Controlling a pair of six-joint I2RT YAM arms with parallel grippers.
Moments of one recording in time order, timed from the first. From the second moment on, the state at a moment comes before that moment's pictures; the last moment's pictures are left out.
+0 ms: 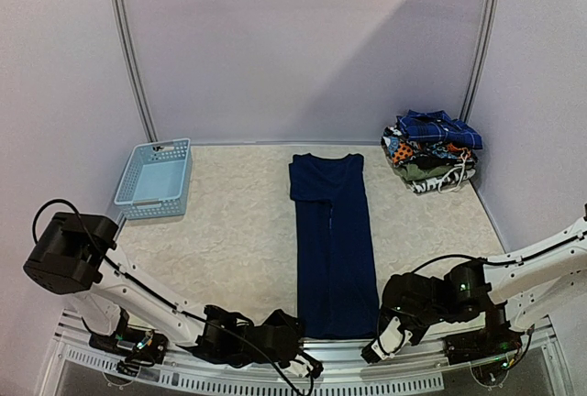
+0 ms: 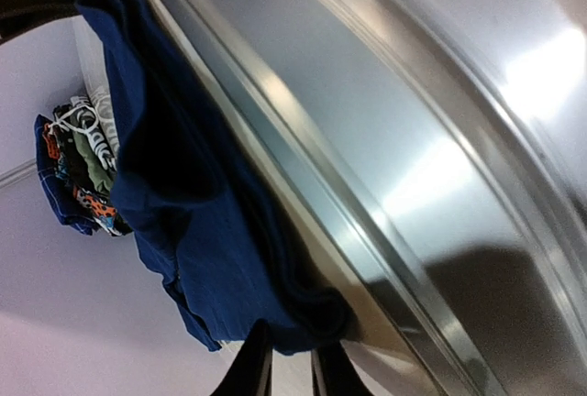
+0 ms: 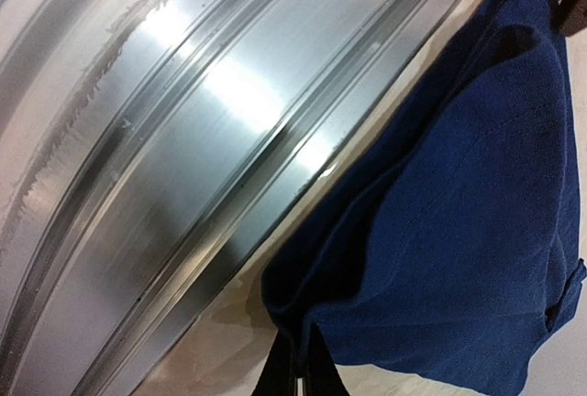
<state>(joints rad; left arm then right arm) -1.63 1.79 0.72 0.17 -0.61 1.10 1.36 1.23 0.50 -0.42 0.14 -1.02</state>
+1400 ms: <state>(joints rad) -1.29 1.68 0.85 0.18 -0.54 0.78 0.76 1.23 0.78 -0.42 0.07 -0.89</state>
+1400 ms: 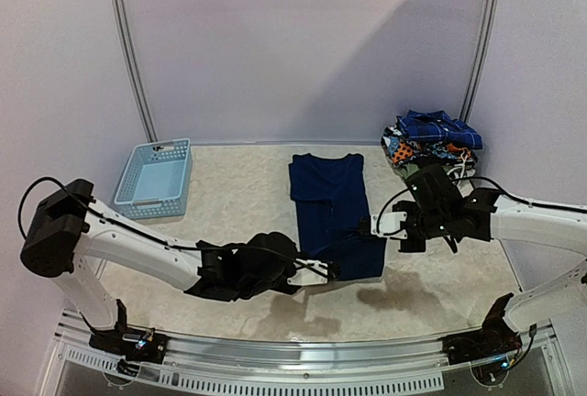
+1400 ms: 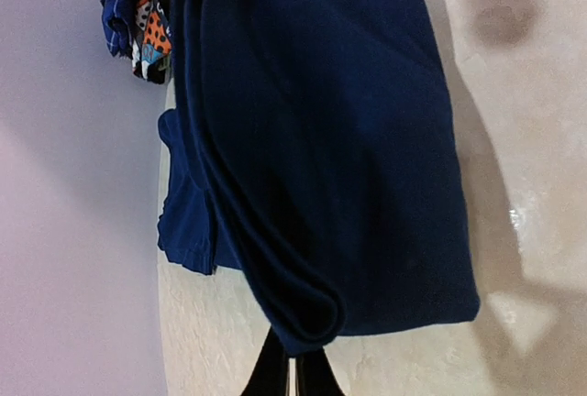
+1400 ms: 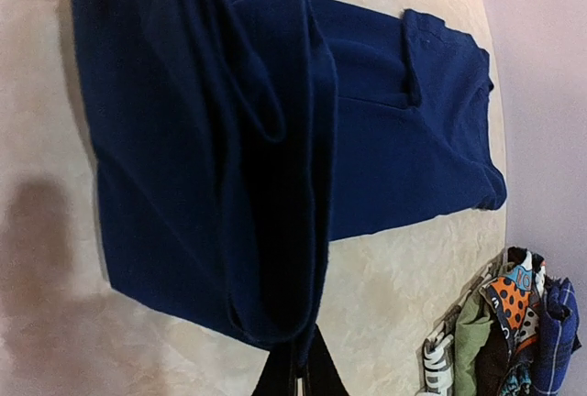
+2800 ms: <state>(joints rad) -0.97 2.06 1.24 0.13 -0.46 0.63 0.54 1.86 1.20 -0.28 -0.06 -0.85</state>
